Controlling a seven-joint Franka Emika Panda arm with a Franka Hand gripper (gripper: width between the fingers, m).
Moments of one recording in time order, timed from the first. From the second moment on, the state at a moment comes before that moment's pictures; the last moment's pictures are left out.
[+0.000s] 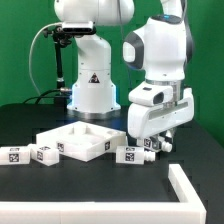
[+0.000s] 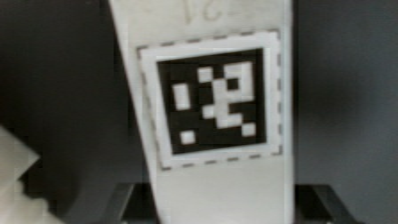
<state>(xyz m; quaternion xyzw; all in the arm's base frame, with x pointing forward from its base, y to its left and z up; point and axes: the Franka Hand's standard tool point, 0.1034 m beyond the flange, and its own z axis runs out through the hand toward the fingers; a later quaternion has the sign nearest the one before) 0.391 0.158 0.013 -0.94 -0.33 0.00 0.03</state>
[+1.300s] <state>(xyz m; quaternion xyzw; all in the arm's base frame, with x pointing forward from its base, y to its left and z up) 0.448 0.076 0.088 -0.92 -0.39 0.01 0.01</state>
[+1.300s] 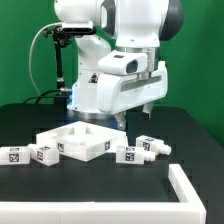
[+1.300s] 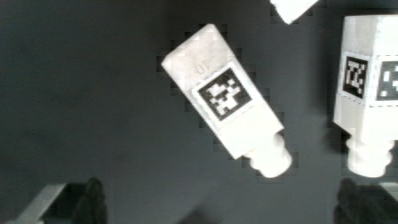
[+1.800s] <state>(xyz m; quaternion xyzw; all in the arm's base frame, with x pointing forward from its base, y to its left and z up) 0.447 -0.010 0.074 -0.88 -0.47 0.02 0.01</state>
